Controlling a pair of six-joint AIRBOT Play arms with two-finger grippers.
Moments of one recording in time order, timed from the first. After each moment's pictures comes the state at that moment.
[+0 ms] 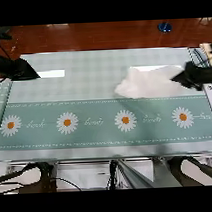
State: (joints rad) left arm 0.21 -1.37 1.54 1.03 -1.62 -1.27; right arm -0.40 -1.13 1.09 -0.88 1.36 1.53
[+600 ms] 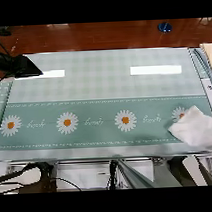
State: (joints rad) left arm 0.21 -1.37 1.54 0.94 -1.60 -1.25; right arm -1.10 -0.87 1.08 -1.70 1.76 1.57
